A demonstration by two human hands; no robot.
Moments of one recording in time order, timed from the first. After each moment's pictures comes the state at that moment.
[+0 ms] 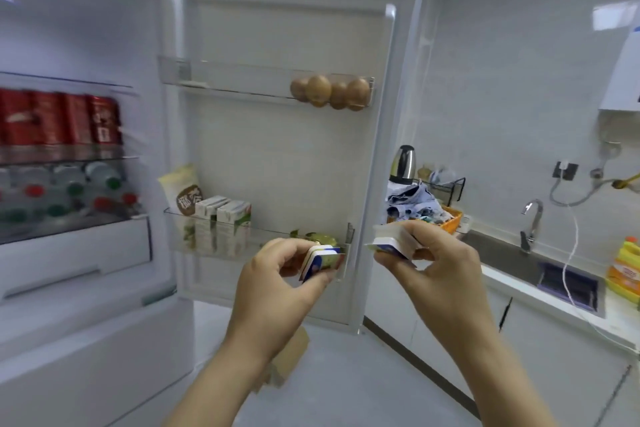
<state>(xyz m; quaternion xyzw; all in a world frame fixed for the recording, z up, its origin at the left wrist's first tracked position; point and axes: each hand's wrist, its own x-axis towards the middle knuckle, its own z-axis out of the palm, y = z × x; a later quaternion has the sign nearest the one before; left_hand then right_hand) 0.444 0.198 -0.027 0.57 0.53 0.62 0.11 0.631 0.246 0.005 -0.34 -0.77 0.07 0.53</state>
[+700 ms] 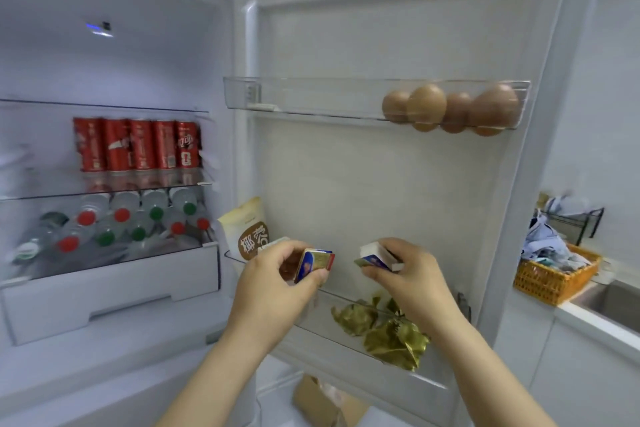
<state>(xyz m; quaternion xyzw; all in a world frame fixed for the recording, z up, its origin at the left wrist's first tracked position) 0.309 0.306 -0.015 0.48 0.65 0.59 0.02 0.465 0.432 -0.011 -0.30 -0.81 0.28 0.42</state>
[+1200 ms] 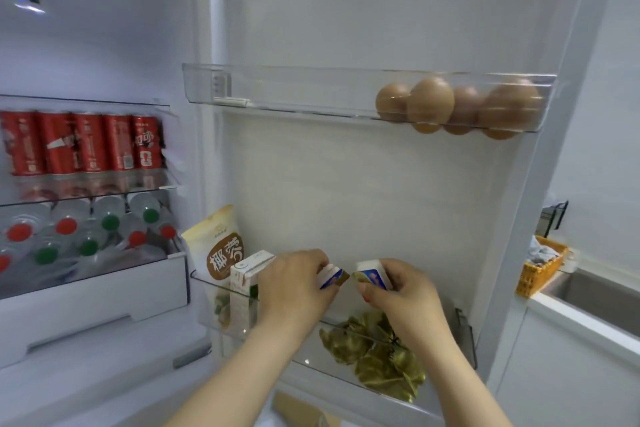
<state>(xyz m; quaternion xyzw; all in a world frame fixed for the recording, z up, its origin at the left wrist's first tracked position) 0.300 0.397 -0.023 0.54 0.76 0.33 -0.14 0.450 0.456 -0.034 -0.37 -0.72 0.38 0.45</state>
